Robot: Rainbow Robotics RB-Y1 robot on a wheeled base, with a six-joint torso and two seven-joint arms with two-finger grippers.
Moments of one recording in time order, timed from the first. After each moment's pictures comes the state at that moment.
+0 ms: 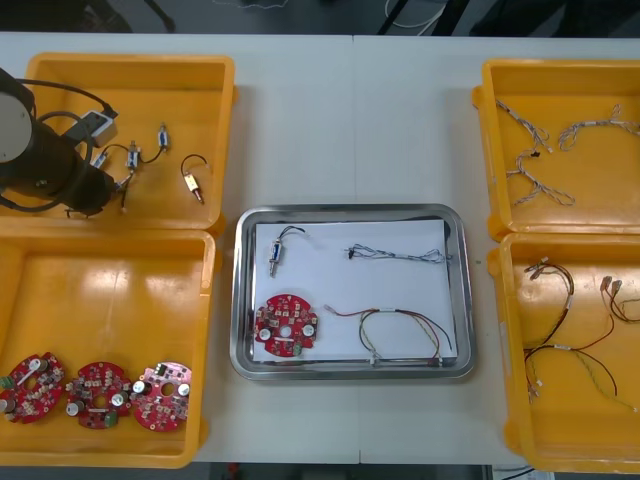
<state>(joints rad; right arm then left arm) -0.15 -0.77 -0.50 -2.09 -0.85 1.92 1.49 -0.67 0.94 -0.36 -1.35 0.94 1.27 -1.74</state>
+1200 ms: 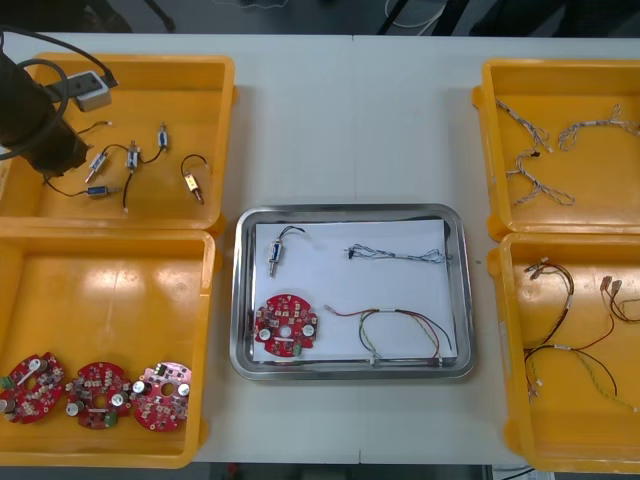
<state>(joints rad) -0.15 -0.77 -0.50 -2.09 -0.85 1.92 1.49 -0.84 0.98 -0.36 -1.31 0.96 1.43 -2.12</state>
